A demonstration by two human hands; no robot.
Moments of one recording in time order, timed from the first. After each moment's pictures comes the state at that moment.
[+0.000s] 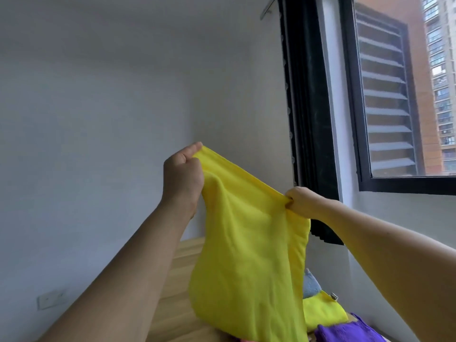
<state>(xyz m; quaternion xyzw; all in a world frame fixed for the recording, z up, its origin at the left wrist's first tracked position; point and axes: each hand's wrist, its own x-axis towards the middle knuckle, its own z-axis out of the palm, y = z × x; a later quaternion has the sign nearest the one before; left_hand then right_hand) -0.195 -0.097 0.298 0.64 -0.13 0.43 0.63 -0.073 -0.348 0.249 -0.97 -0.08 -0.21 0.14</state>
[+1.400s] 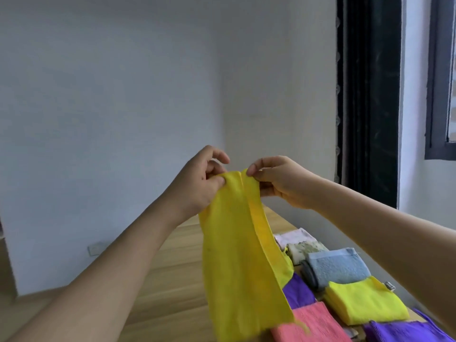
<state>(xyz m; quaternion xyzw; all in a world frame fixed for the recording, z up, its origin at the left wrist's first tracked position) -0.121 -0.044 0.225 0.84 -0.20 0.29 0.42 -0.039 -0.224 0.224 -0.71 -0.28 0.01 0.64</state>
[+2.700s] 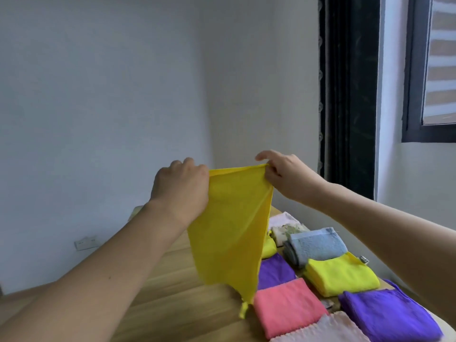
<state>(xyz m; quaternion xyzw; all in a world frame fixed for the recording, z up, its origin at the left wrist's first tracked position) -0.124 -0.078 0.203 0.93 -0.01 0.32 -0.17 -0.033 -0.285 0.186 -0.87 -0.30 -0.30 0.25</state>
